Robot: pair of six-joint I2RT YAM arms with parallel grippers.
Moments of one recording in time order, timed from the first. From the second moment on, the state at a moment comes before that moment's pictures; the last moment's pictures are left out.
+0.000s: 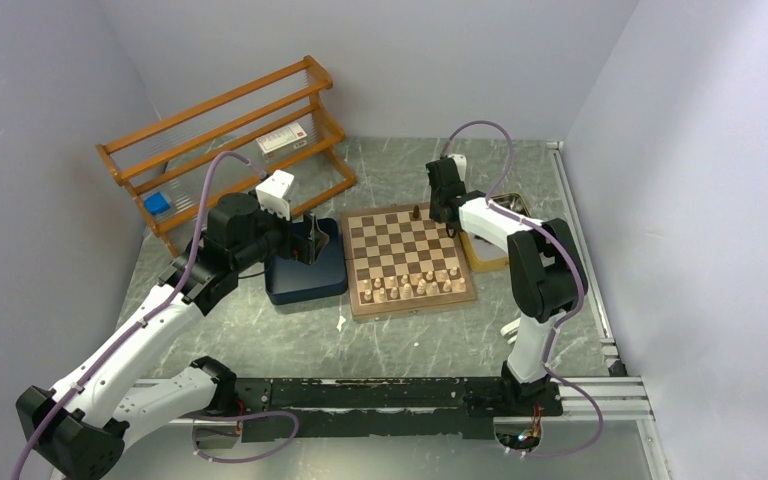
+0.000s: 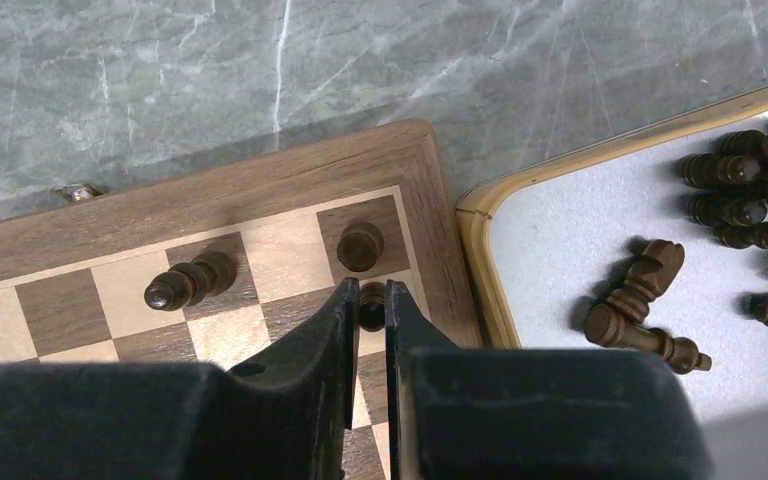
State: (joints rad) left arm -0.55 0.94 0.90 -0.35 0.05 -0.17; right arm 0.39 1.87 1.22 -0.20 0.35 0.32
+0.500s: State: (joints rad) left arm -0.55 0.94 0.90 -0.35 0.05 -0.17; right arm 0.39 1.87 1.24 -0.24 0.35 0.33
